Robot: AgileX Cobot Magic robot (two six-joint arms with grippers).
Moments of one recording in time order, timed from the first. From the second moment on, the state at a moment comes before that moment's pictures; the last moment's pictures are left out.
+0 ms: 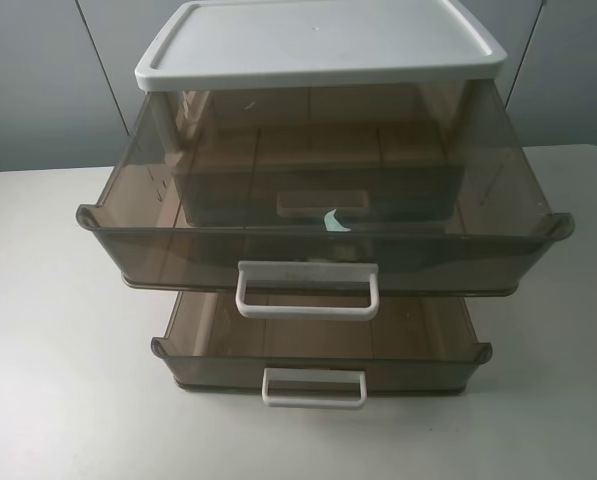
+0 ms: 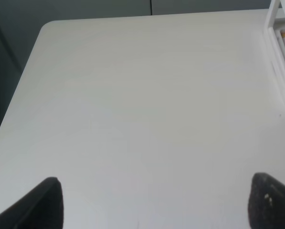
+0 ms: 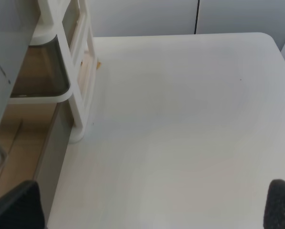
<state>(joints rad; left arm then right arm) -0.02 0.00 -0.51 0.10 1.09 -0.05 0.03 0.00 -0.51 -0.03 1.09 0.04</state>
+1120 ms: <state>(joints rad) -0.02 0.00 -0.51 0.10 1.09 -0.05 0.03 0.00 -0.51 -0.03 1.09 0.04</state>
